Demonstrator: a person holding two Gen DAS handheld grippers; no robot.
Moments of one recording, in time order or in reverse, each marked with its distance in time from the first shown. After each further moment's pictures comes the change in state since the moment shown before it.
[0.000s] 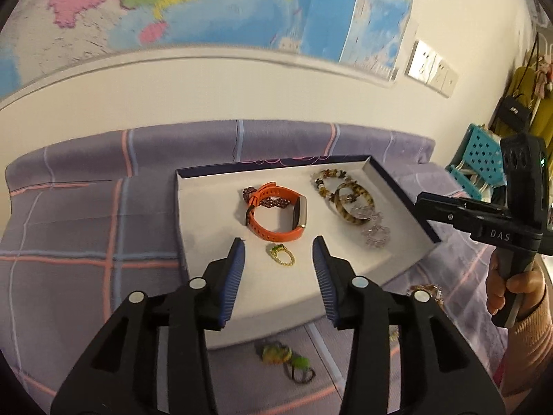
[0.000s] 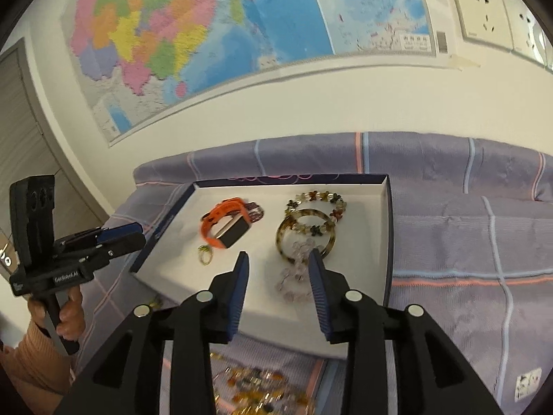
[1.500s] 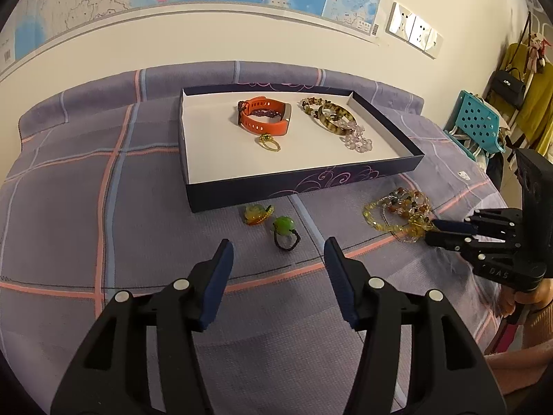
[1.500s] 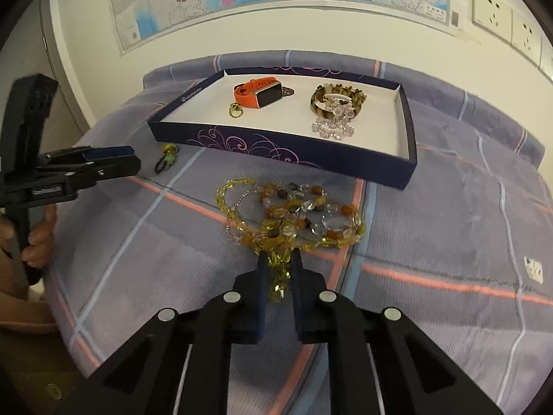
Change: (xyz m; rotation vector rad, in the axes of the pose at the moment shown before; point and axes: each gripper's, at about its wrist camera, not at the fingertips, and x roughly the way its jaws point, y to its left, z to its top) left arm -0.029 -0.018 -0.098 0.016 0.085 0.011; right arm -0.026 0.050 -0.123 -0.157 0.183 -0.113
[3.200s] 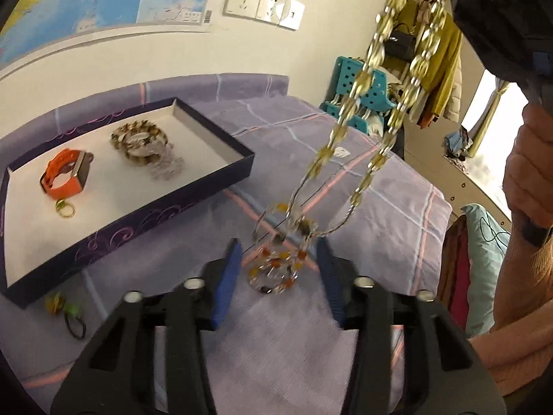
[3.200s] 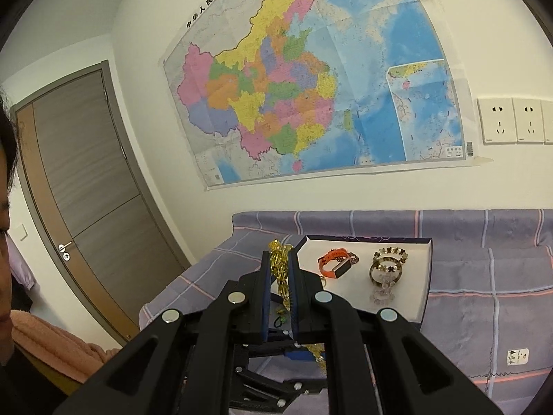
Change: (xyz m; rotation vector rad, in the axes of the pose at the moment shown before) left arm 0.040 -0.128 0.022 0.290 0.018 -0.427; right arm -0.160 -0.003 0.080 0.051 -0.466 0.323
